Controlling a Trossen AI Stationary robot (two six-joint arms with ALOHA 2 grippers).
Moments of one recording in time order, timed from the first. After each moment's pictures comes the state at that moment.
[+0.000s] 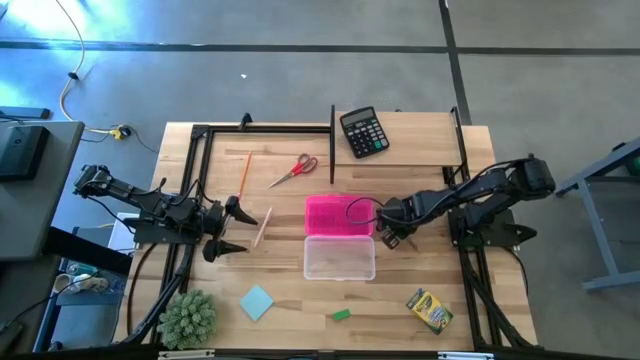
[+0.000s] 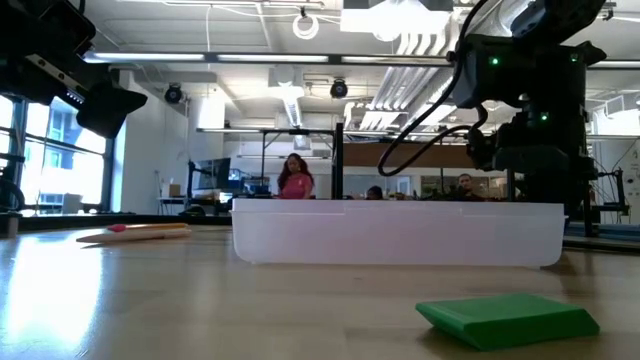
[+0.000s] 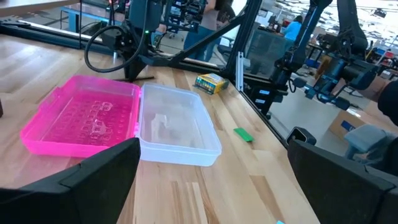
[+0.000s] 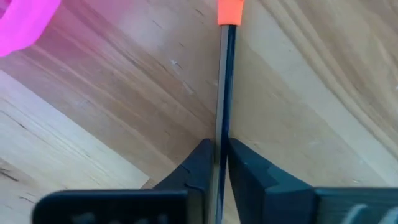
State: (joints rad) left arm -0.23 0.21 0.01 0.07 -0.10 -0.29; right arm 0.08 1.50 0.68 -0.72 0.05 0.92
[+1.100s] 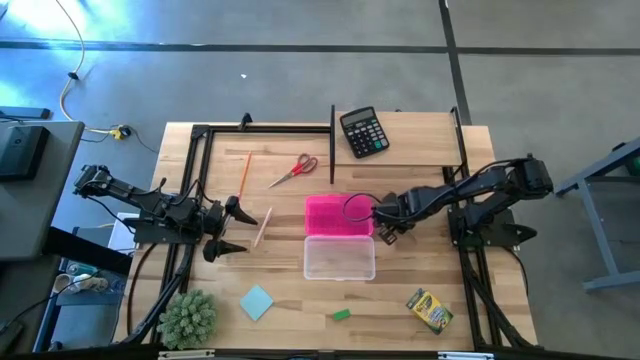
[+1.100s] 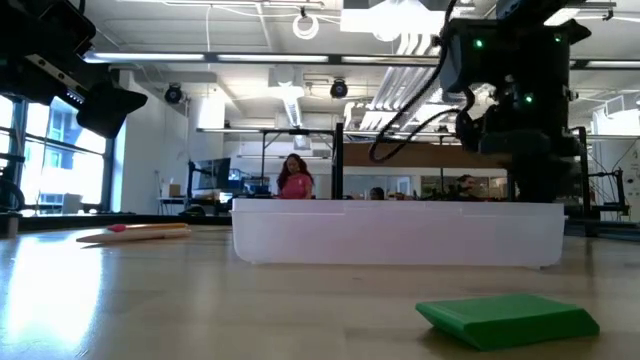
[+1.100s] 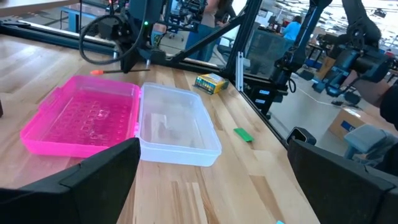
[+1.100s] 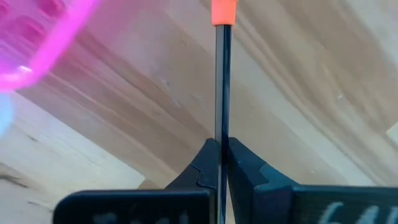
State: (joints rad) left arm -0.23 0.21 0.01 0.07 -0.10 -0.29; right arm 0.08 1.50 0.82 -0.87 0.12 0.92
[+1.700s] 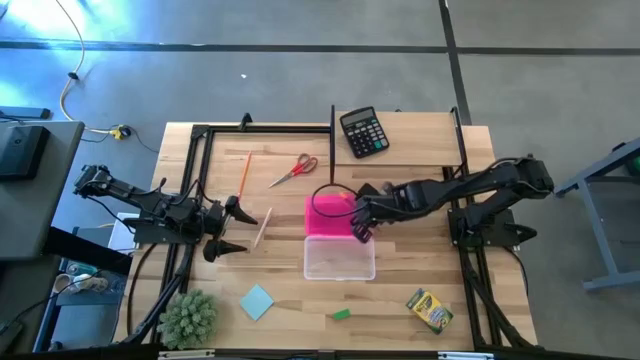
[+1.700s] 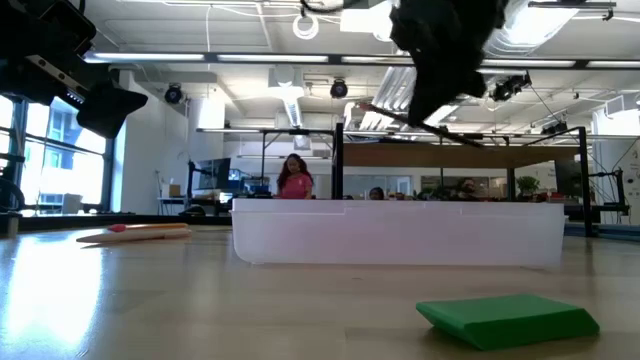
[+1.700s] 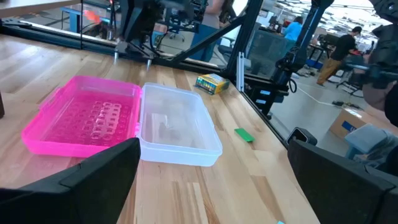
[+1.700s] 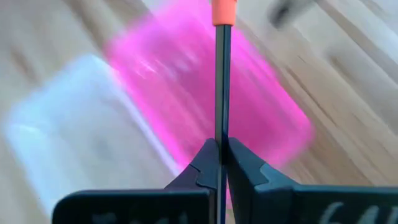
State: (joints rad) left arm -0.23 0.21 0.01 0.07 -0.10 -0.29; right arm 0.15 1.50 1.15 -0.70 0.29 0.69
